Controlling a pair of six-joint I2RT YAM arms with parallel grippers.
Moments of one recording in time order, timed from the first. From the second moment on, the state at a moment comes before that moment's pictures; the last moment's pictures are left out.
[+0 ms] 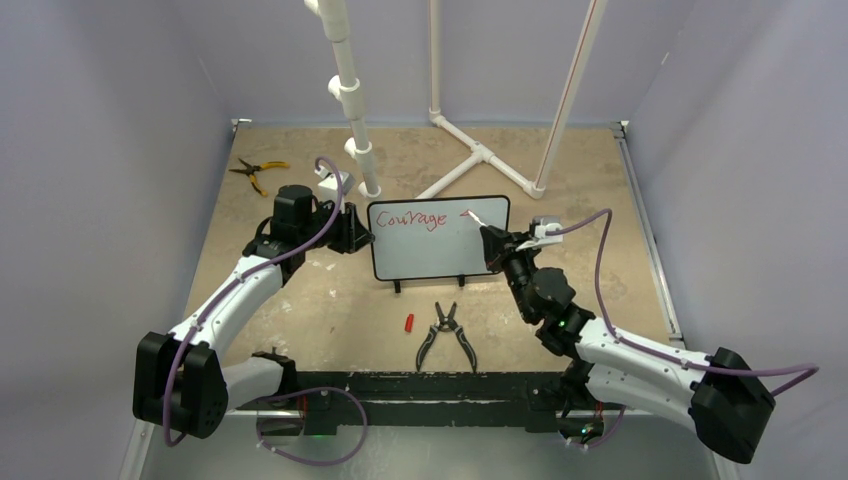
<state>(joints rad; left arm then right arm) -0.26 1.17 0.77 -0.16 0.49 -0.17 0.85 0.91 0.33 0.68 0.58 0.34</state>
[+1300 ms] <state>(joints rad) -0.26 1.17 0.77 -0.16 0.49 -0.17 0.85 0.81 0.32 0.54 0.61 0.44</state>
